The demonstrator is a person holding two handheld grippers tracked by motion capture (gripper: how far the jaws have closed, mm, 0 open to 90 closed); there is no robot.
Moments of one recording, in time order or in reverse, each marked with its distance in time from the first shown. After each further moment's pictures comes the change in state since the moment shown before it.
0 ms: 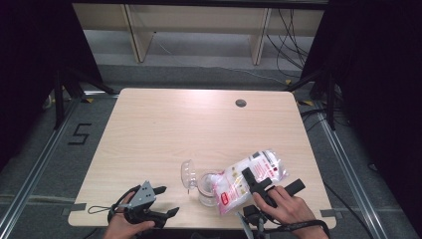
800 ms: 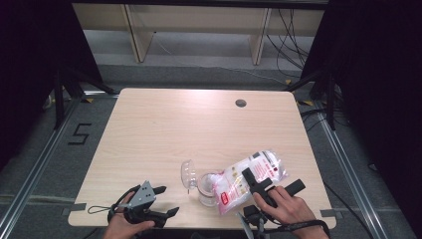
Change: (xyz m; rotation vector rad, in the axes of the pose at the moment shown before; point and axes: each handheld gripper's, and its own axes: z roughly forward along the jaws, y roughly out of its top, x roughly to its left) left arm 0.000 0.000 0.000 0.001 0.001 0.001; right arm 0.000 0.000 0.000 -0.004 -0.001 0.001
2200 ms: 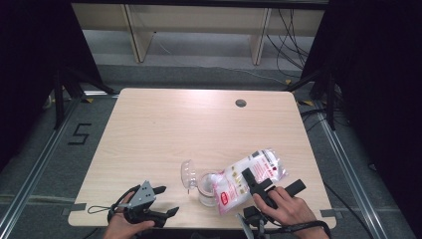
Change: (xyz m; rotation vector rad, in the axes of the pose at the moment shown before) left arm -0.001 -0.001 0.001 -0.006 -0.006 -0.019; right arm -0.003 0.000 -0.004 0.001 -0.010 -0.020
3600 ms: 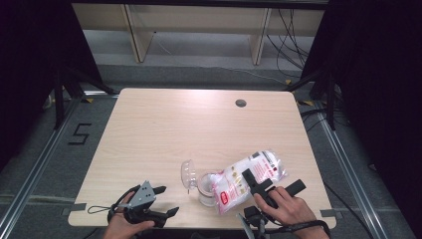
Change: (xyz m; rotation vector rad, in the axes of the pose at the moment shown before) left arm 0.000 0.000 0.000 0.004 0.000 0.008; right arm 0.004 -0.001 0.001 -0.012 0.005 0.027
